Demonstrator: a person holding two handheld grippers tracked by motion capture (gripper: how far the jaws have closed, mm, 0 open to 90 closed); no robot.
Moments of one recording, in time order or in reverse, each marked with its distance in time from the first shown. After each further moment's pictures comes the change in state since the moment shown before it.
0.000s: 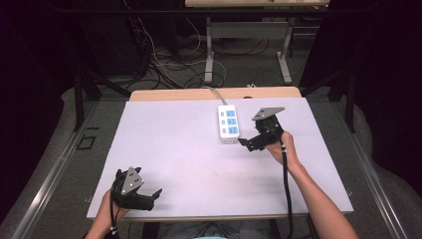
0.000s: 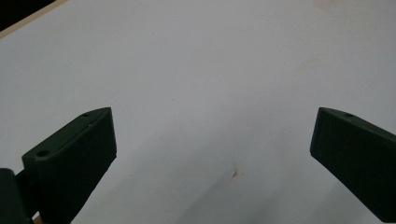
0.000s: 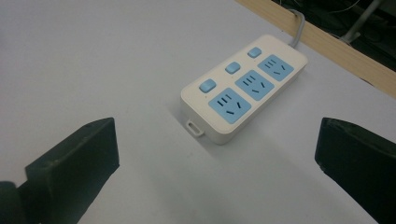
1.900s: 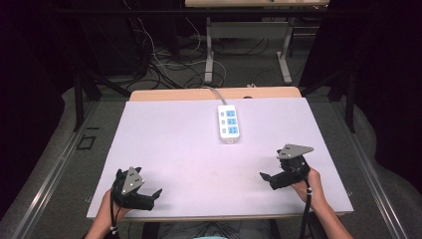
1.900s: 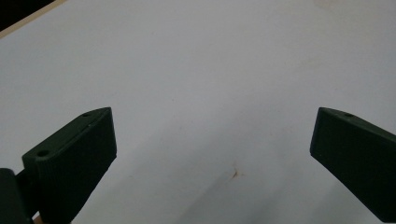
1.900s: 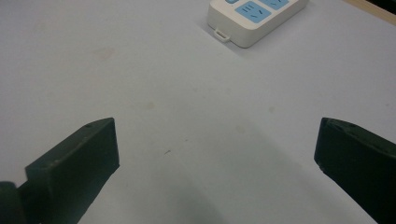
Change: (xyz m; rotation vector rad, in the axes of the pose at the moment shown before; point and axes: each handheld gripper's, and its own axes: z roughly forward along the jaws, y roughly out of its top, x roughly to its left) left arm 0.000 0.000 0.001 0.004 -0.005 -0.001; right arm 0.043 -0.089 -0.067 0.023 -0.040 0.000
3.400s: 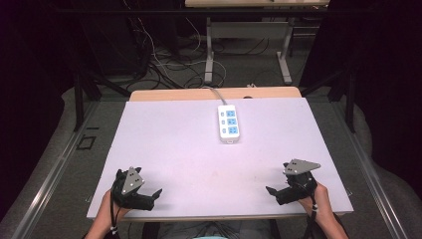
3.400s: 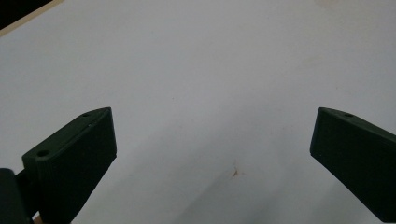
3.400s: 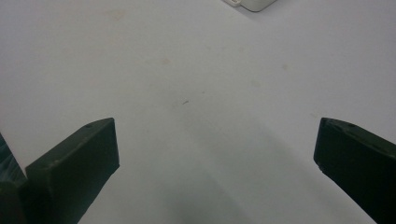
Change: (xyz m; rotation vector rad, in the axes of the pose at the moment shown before) left arm 0.000 -0.001 0.000 0.002 0.003 0.000; right arm 0.017 -0.033 -0.015 0.023 -0.018 0.005
